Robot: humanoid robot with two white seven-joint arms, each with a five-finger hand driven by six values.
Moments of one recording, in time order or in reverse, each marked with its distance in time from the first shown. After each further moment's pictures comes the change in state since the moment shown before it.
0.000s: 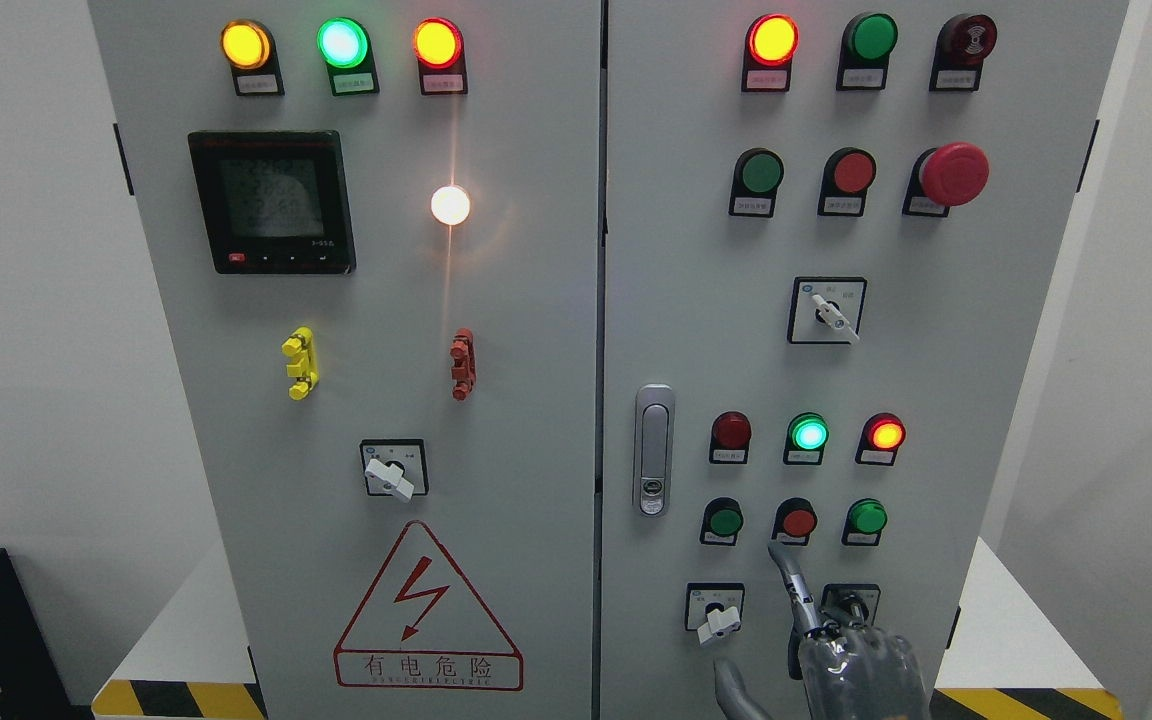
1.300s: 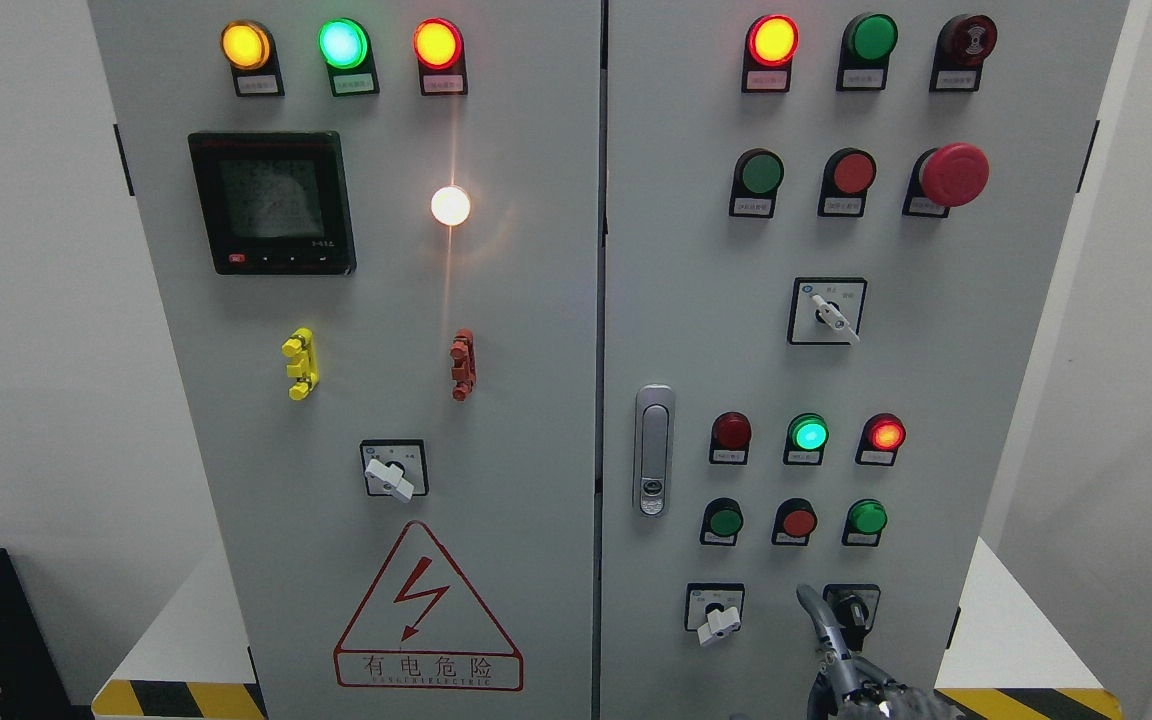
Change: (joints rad) left arm 0.000 0.000 0.000 0.000 0.000 0.000 0.000; right arm 0.152 -0.004 0.001 -0.181 -0.077 -0.038 0.003
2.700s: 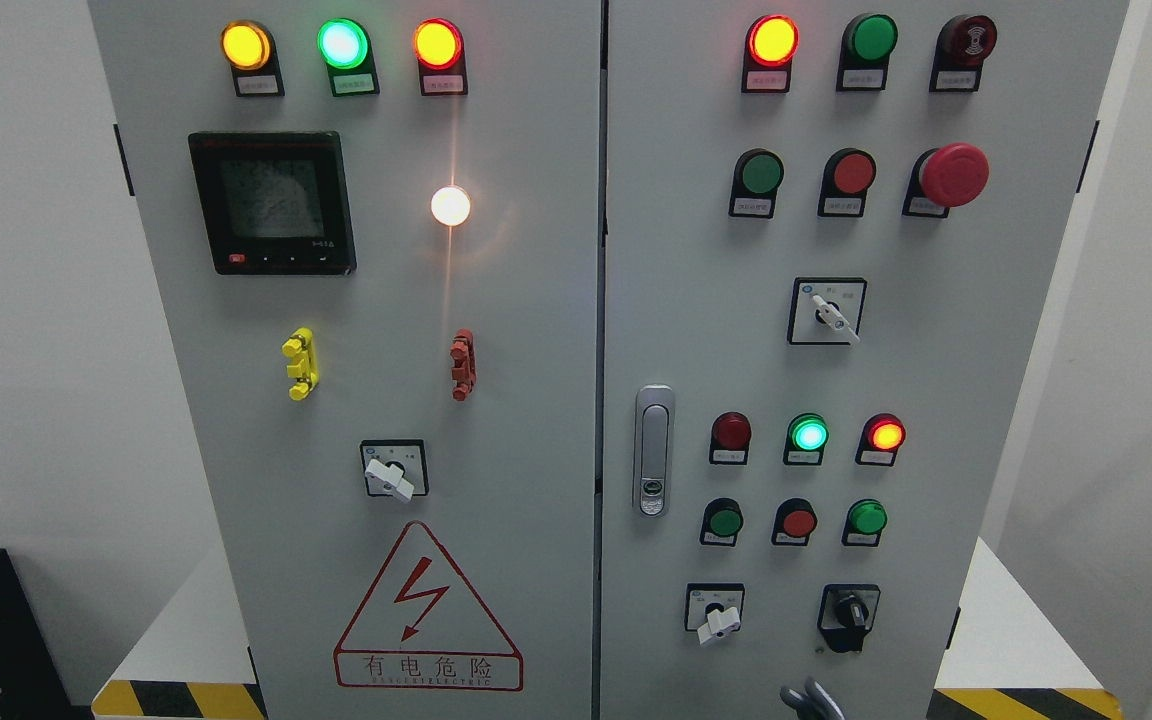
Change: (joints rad) left arm 0.000 0.000 0.000 0.000 0.000 0.000 0.000; right arm 0.176 -0.002 0.097 0.022 -0.912 0.001 0.144
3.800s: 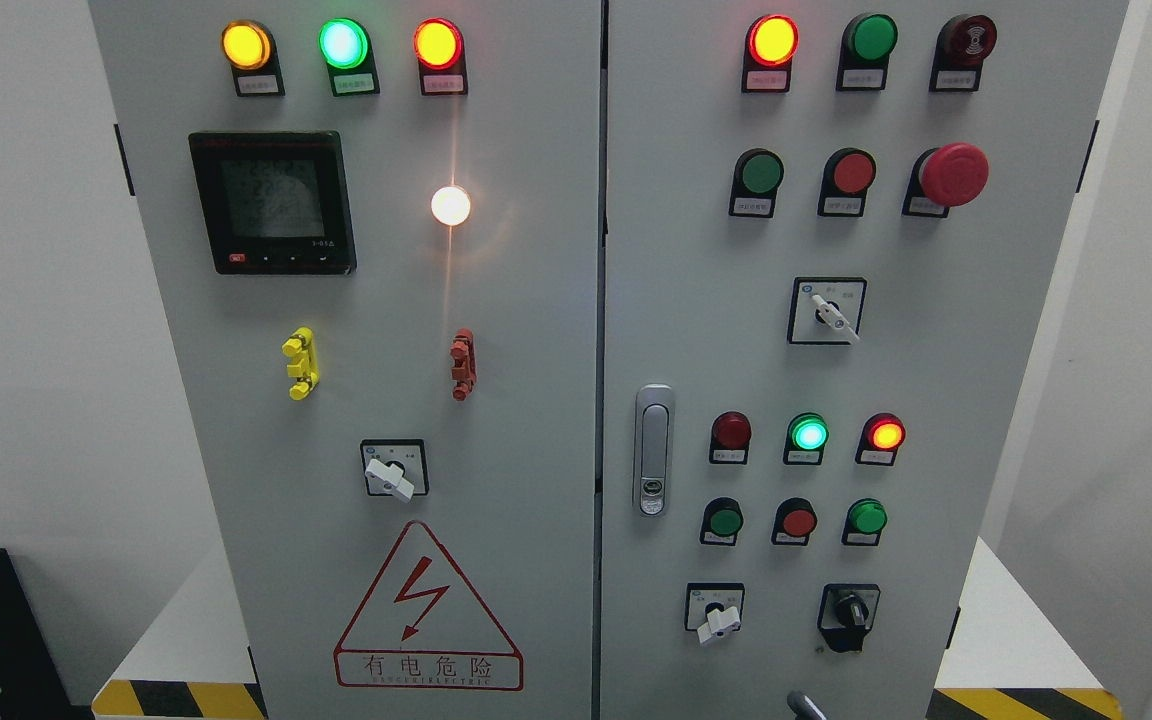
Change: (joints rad) left arm 0.000 0.000 0.000 0.000 0.000 0.000 0.000; right arm 0.008 0.000 0.001 0.025 -0.233 0.076 0.102
